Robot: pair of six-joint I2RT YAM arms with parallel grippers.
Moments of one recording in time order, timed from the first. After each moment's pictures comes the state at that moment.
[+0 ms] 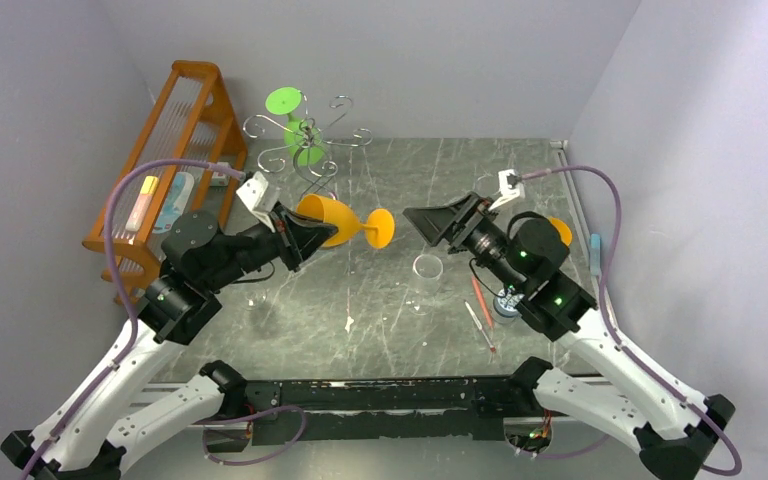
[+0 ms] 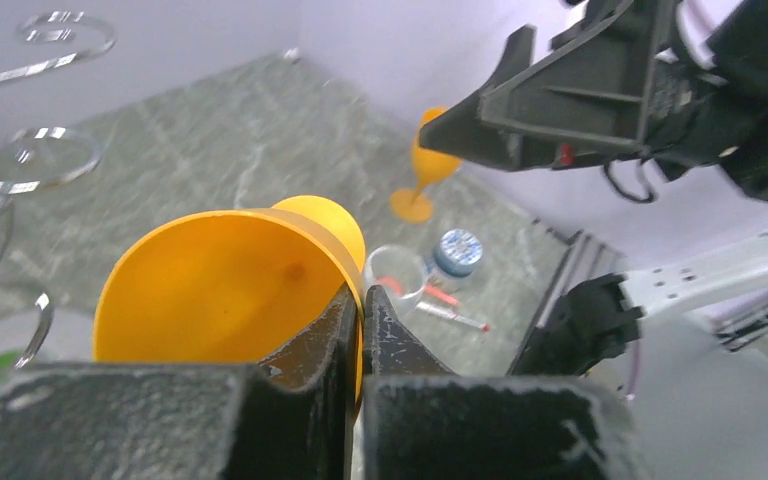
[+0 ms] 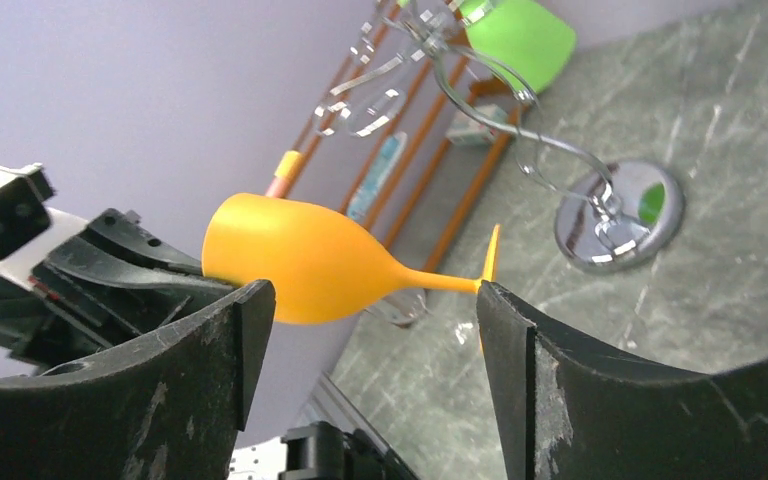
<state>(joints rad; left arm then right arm) -0.64 0.78 0.99 -0.24 0.30 -0.27 0.72 0.84 0.86 0.01 0.01 0.83</state>
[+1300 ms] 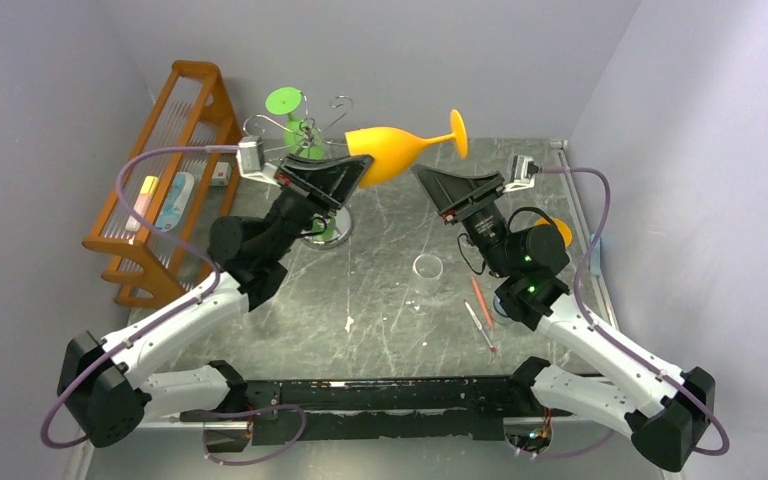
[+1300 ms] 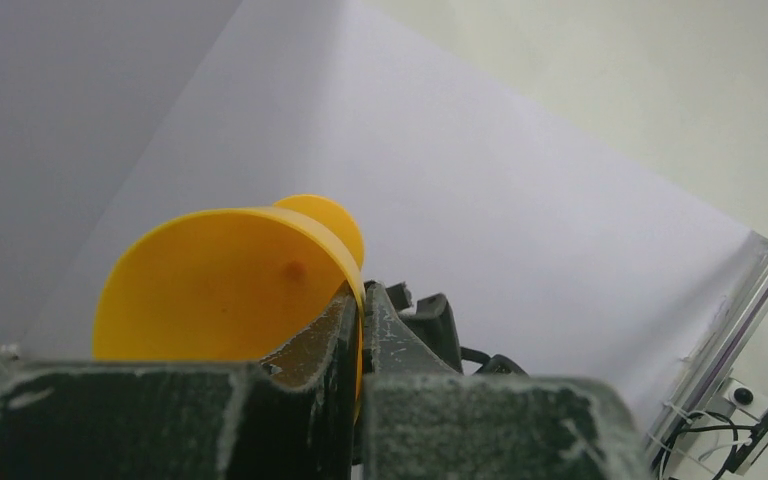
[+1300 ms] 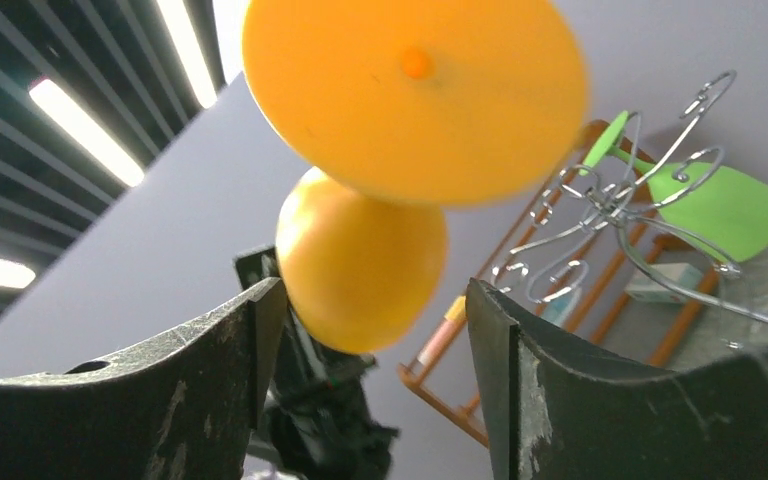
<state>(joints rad) -0.73 1.13 0.89 1.00 0.14 -0.90 0.72 0.92 0.81 0.59 0.06 1.00</state>
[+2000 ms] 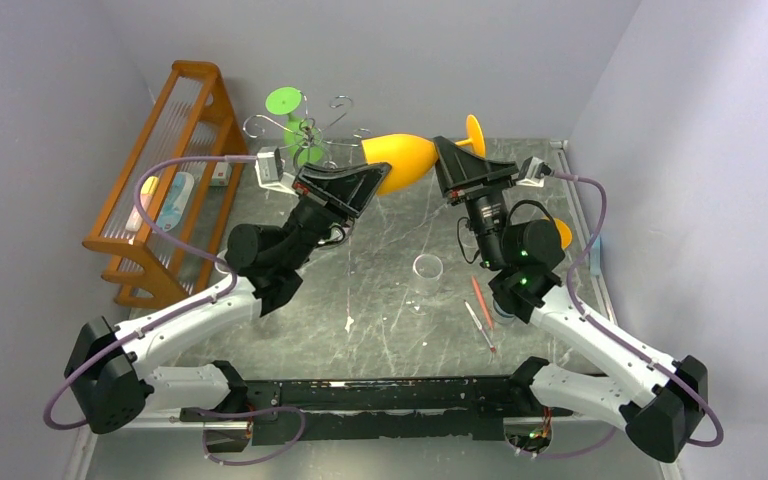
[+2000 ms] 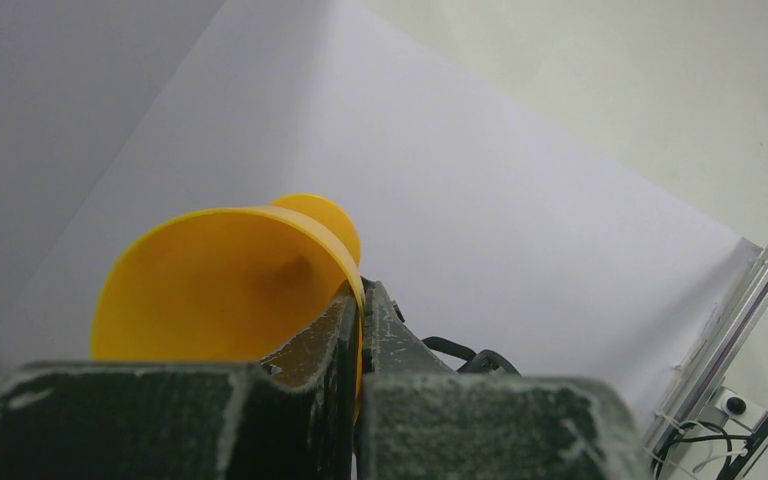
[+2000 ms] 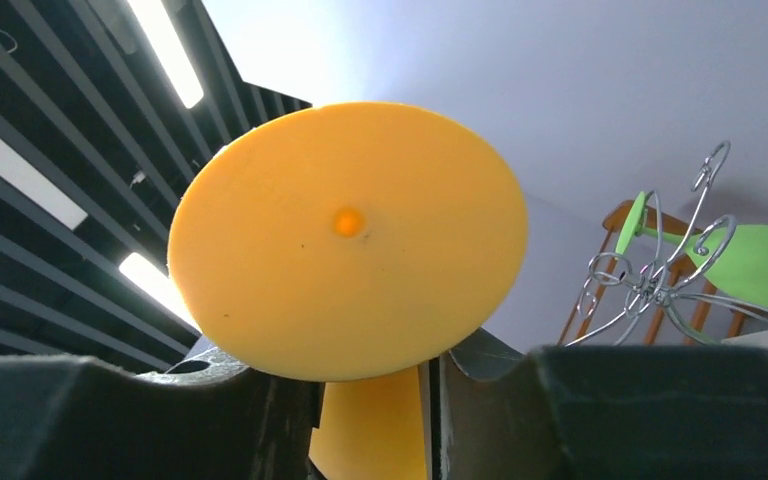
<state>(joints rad) -0.87 1.20 0.89 1.07 0.03 -0.85 0.72 1.00 0.84 0.72 0.33 1.23</state>
